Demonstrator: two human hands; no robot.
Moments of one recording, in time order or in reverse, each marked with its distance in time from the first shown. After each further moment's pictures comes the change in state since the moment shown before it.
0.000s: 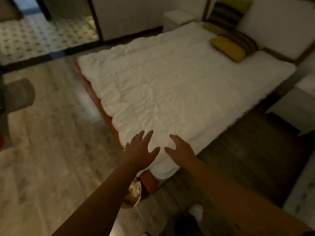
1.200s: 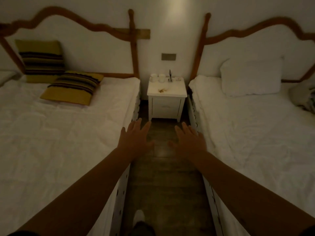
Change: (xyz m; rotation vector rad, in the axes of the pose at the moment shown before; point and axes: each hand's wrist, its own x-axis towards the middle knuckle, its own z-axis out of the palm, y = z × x) left_hand 0.361 0.694 0.187 0.367 -0.156 1.005; right_hand 0.029 0.429 -0.559 -0.425 0.587 0.706
